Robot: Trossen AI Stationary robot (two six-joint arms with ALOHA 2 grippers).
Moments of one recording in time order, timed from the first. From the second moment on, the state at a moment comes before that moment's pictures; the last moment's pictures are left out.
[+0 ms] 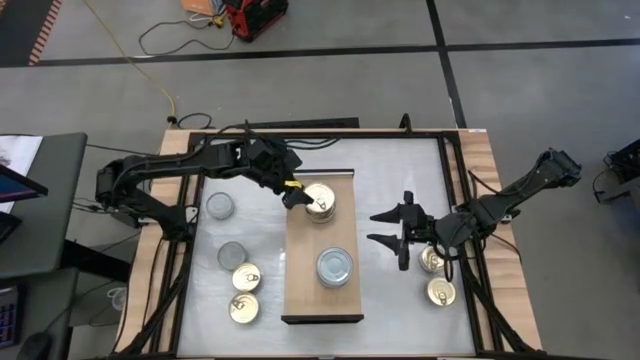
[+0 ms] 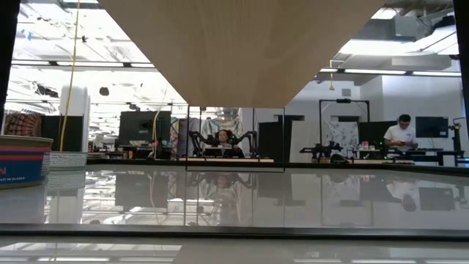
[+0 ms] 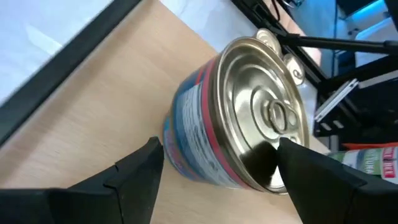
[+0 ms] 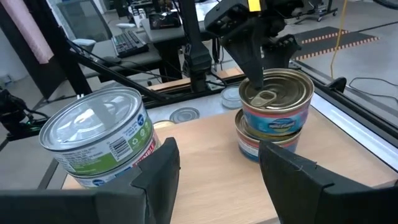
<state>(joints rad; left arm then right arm) 0.24 1.41 1.25 -0.50 0.27 -0.51 0.51 1.03 0.83 -0.07 0.65 0.33</state>
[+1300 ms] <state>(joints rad) 0.32 1.17 0.93 -1.11 -0.14 -0.42 0.54 1.04 0.83 -0.10 0.66 0.34</state>
